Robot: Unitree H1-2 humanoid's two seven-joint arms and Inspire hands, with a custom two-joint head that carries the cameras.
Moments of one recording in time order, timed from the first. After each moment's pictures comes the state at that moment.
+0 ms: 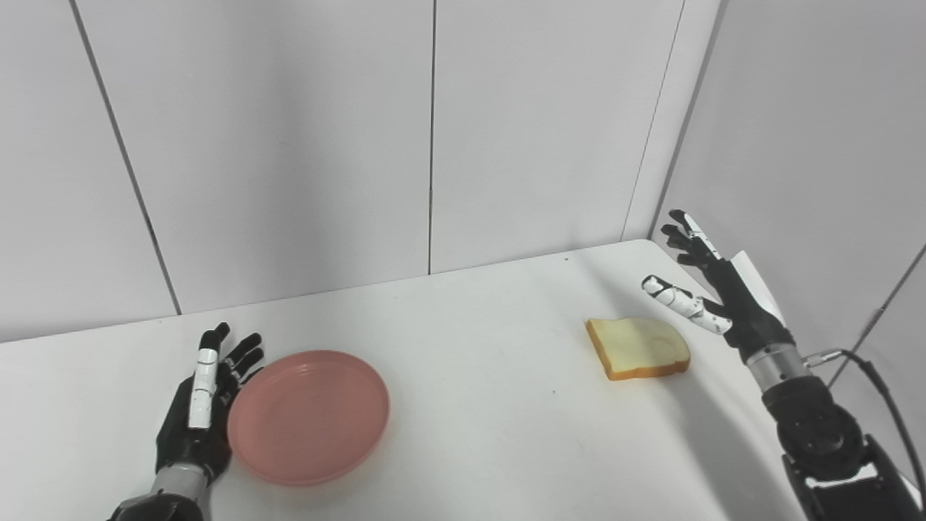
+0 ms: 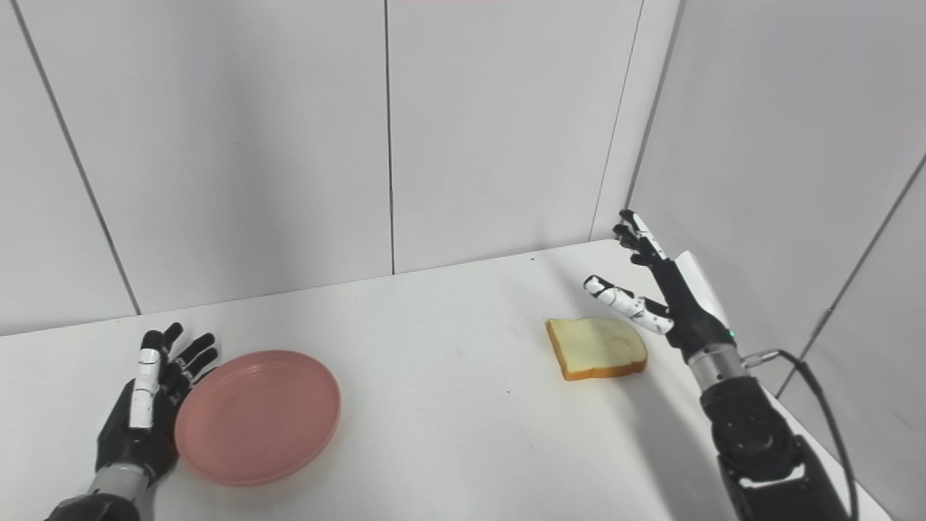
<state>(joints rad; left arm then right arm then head) -0.54 -0.05 0.07 0.51 -0.18 0.04 -0.16 -0.17 -0.69 -0.28 0.01 -0.16 -0.01 0.06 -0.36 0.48</state>
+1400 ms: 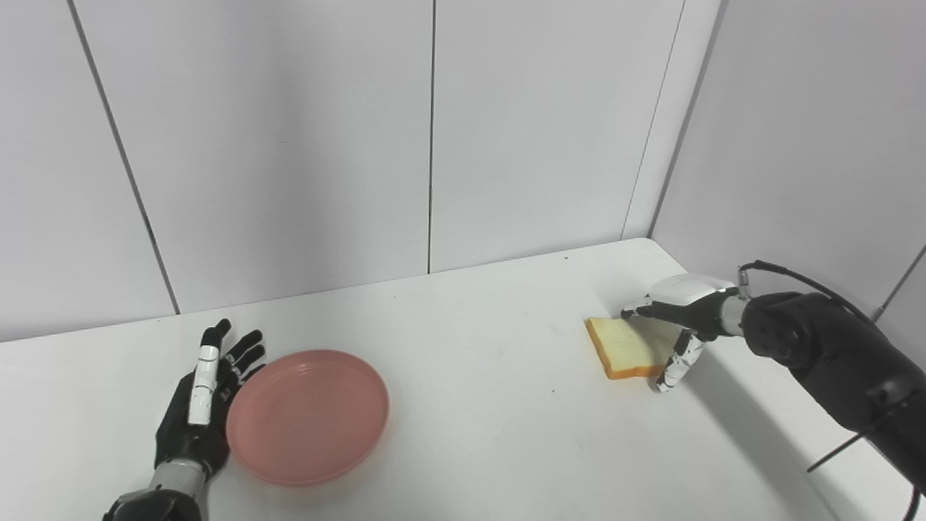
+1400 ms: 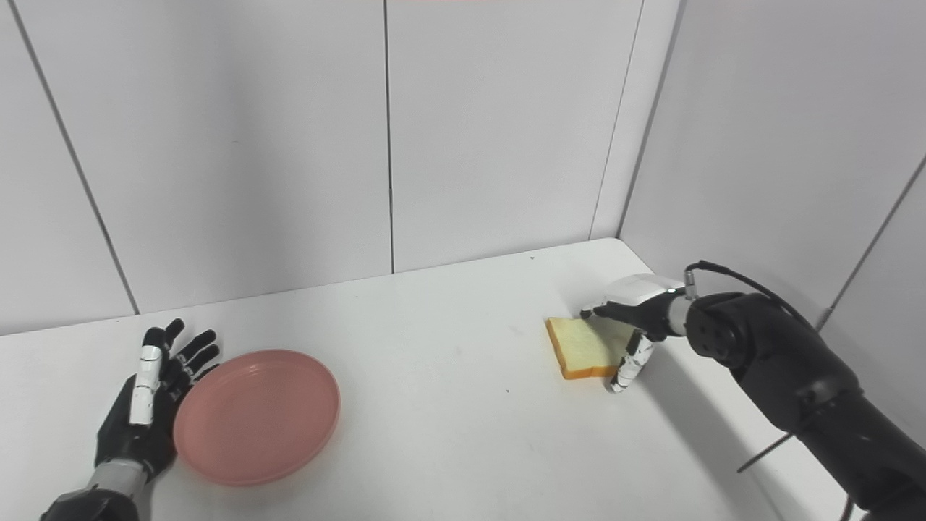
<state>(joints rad) -0.56 -0.03 0.07 0.55 -0.17 0.02 -0.17 -0.47 -1.01 0.20 0.32 -0.67 -0.03 0.60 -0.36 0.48</state>
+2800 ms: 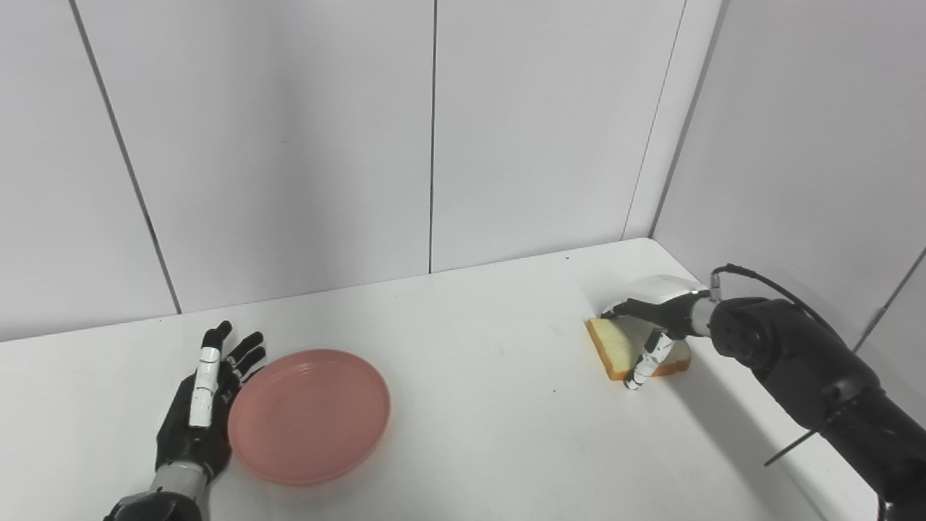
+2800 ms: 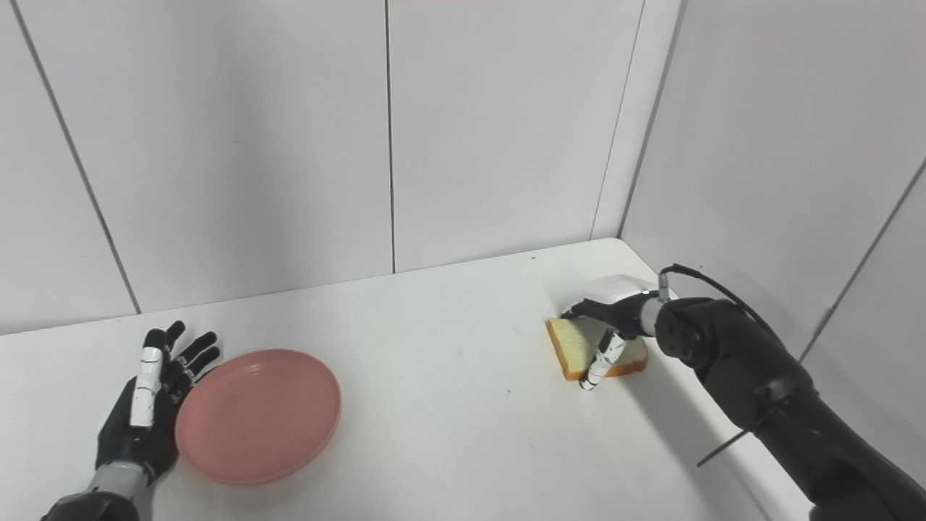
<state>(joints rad) -0.54 -0.04 0.06 0.51 -0.17 0.05 -0.17 -0.55 -0.92 0.26 0.41 -0.70 -0.01 0.53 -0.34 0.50</state>
